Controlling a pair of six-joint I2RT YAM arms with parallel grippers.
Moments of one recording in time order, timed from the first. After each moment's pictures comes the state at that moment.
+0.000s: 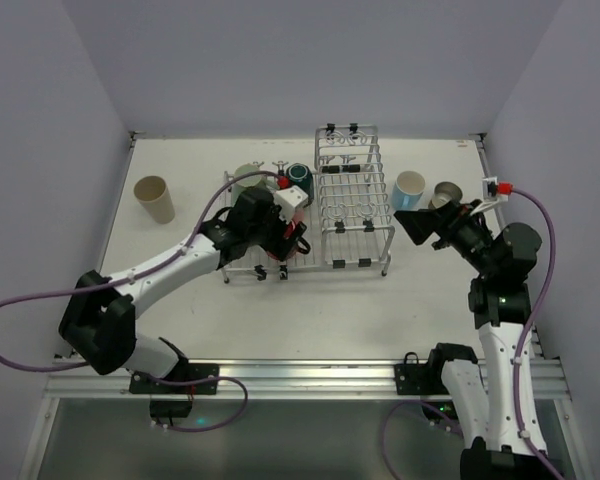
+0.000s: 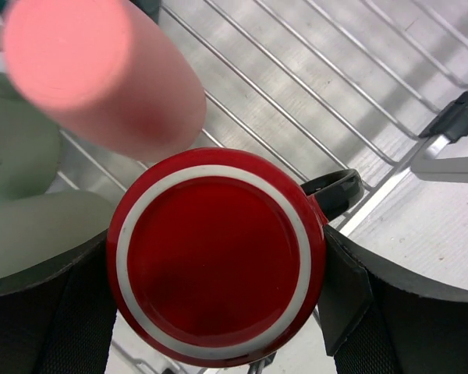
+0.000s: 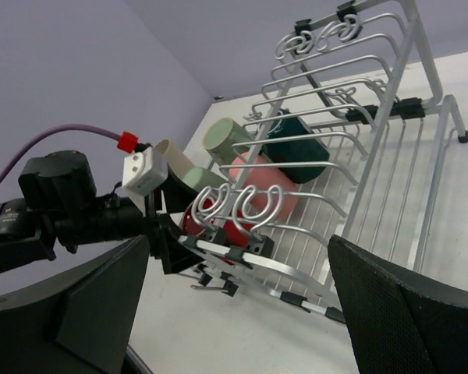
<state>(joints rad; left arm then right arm) -0.65 1.48 1.02 -0.26 0.05 0.11 -0.13 0.67 0.73 -0.08 -0.71 0.64</state>
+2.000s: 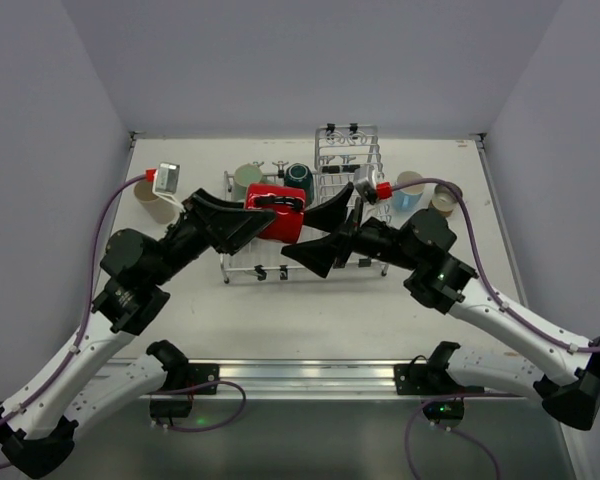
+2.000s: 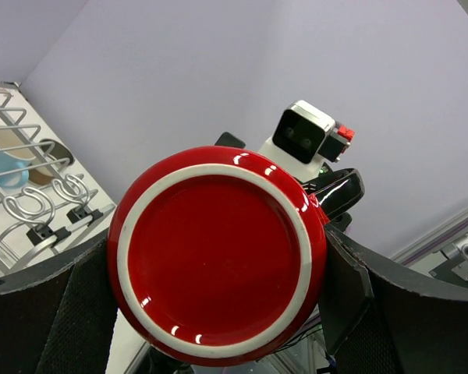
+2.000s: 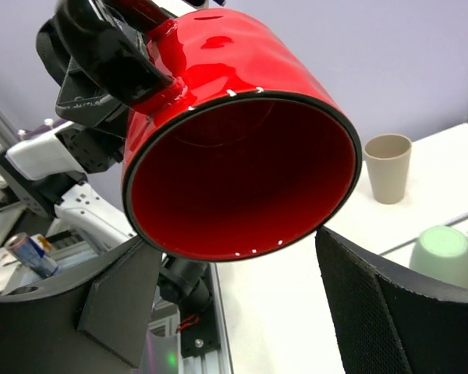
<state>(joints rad) -0.65 0.73 0.89 0.18 0.28 -1.00 0.88 1.02 0.97 0.29 -0.44 0.42</state>
